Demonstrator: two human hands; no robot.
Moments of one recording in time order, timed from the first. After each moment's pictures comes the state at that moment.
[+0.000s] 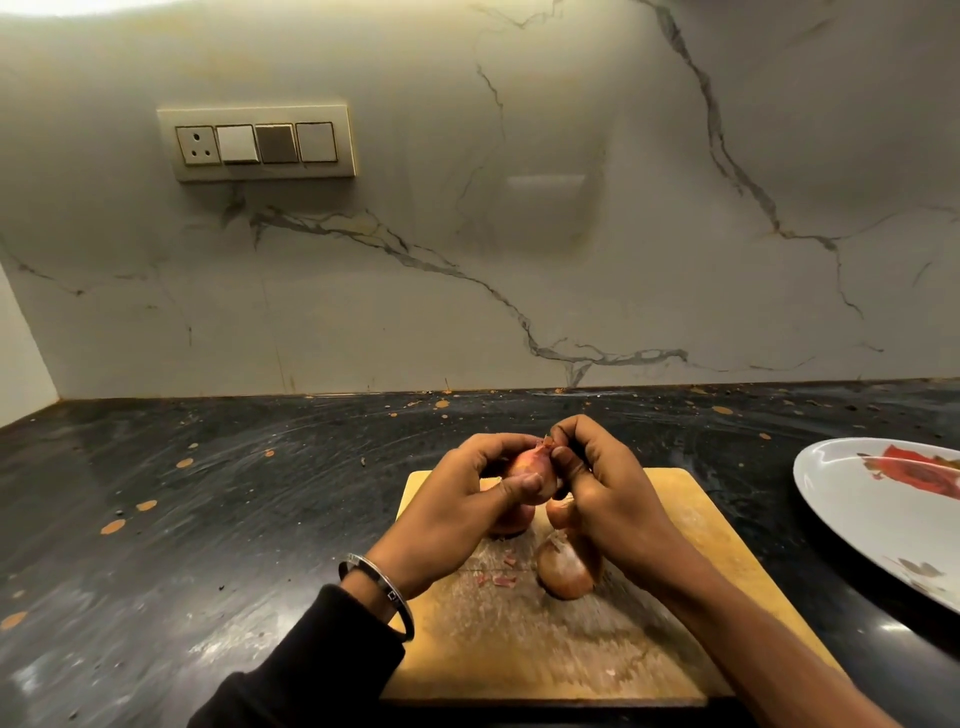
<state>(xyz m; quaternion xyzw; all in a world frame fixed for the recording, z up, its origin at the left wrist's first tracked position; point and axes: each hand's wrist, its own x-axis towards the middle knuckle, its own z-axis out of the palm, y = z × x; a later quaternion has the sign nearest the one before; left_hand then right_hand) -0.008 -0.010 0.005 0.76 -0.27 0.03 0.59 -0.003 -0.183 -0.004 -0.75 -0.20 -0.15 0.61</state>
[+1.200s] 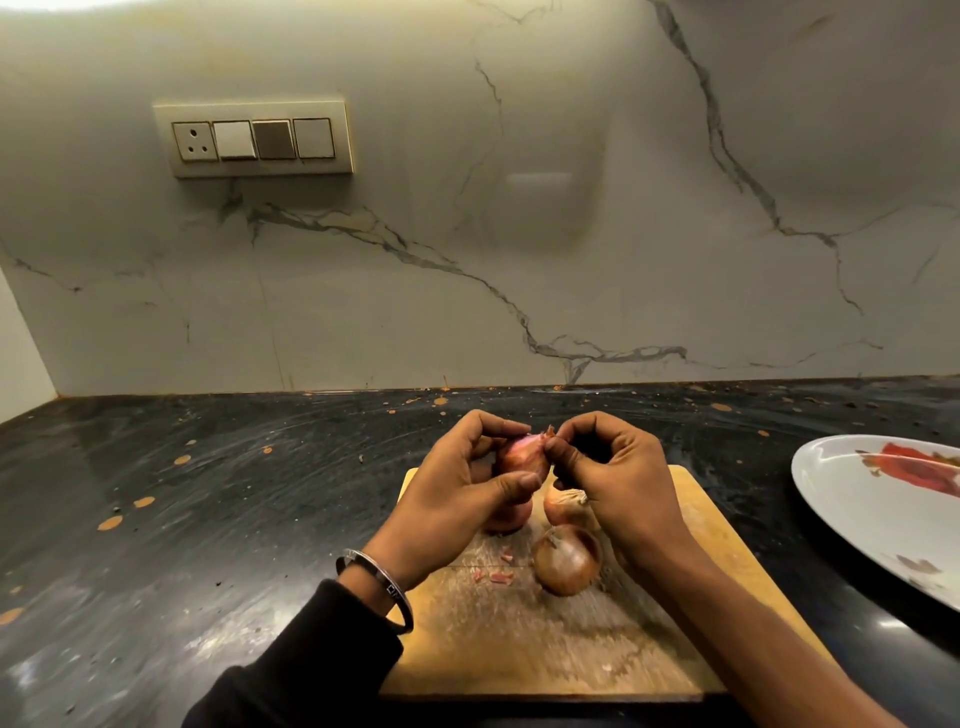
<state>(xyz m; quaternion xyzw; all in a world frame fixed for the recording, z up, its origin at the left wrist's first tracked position) -0.011 -0.012 0.007 0.71 -0.25 0.03 0.66 0.000 -0.187 -0.006 -0.71 -0.16 -0.21 0.66</state>
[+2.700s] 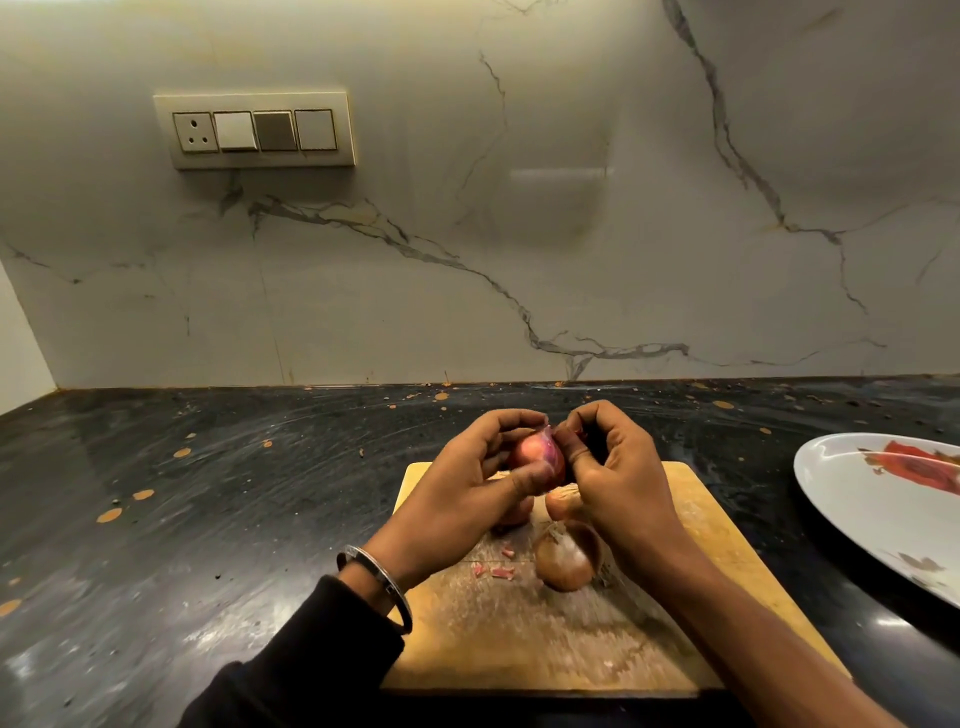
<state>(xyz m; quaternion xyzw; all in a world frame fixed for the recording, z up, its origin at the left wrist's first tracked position) -0.013 -0.013 0.009 0.73 -0.28 0.02 0.63 -0.007 -0.180 -0.002 -0.76 -0.12 -0.24 0.60</state>
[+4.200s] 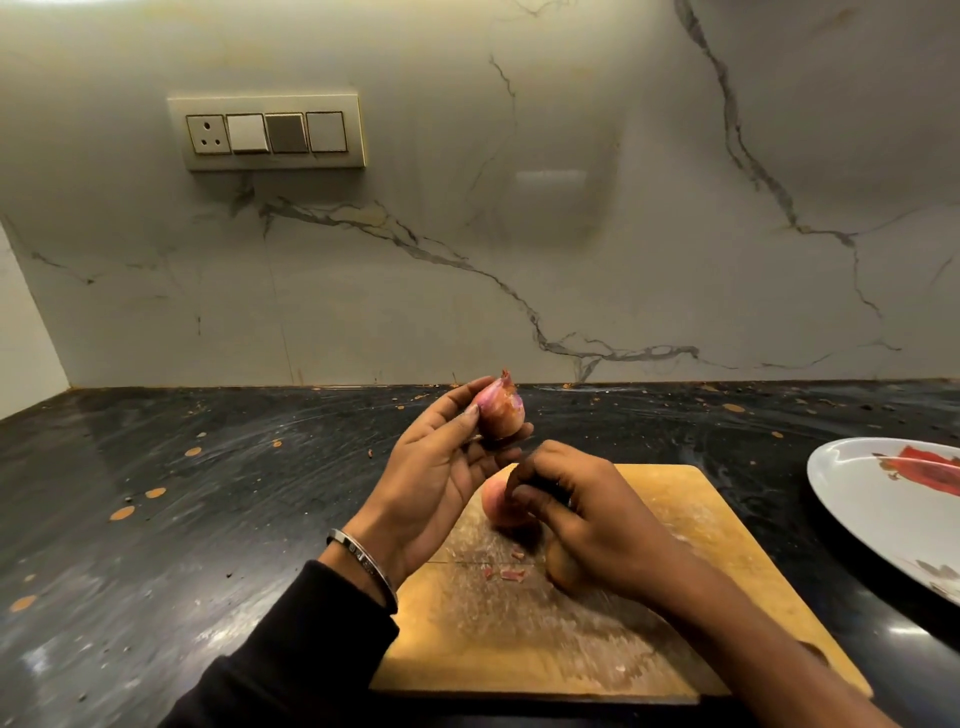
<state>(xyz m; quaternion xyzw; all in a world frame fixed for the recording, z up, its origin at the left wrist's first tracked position) -0.005 -0.002 0.020 0.45 -0.15 -0.05 0.88 -0.012 -0.174 -0.005 -0.85 -0.32 -0.17 0.39</state>
